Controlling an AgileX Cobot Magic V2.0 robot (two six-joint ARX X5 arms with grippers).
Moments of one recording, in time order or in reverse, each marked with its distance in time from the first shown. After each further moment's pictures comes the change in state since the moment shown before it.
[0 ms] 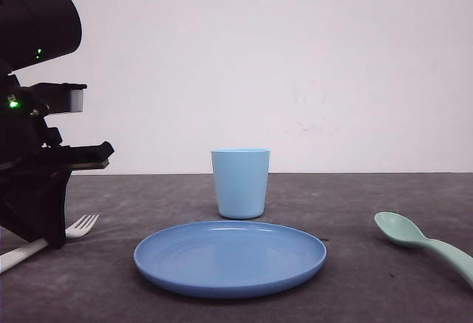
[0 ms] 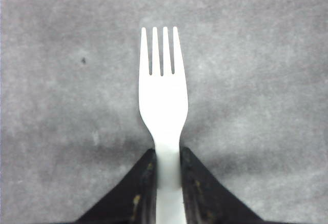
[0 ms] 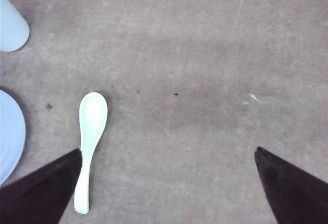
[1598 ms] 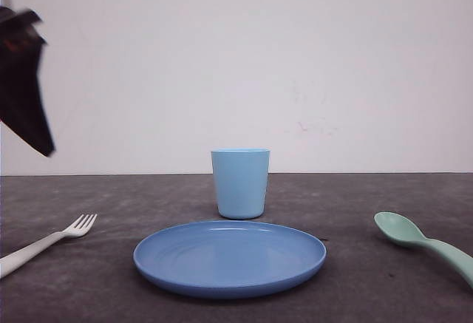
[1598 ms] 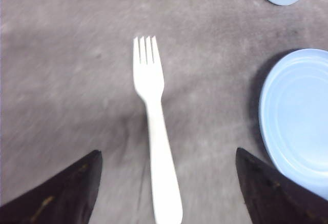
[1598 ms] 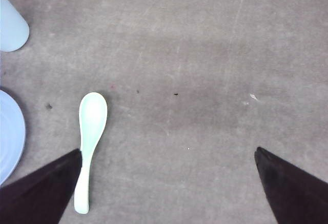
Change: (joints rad) left arm 0.058 -0.392 -0.006 -0.235 0.133 0.014; right arm 0.000 0.000 0.000 0.000 0.000 0.000
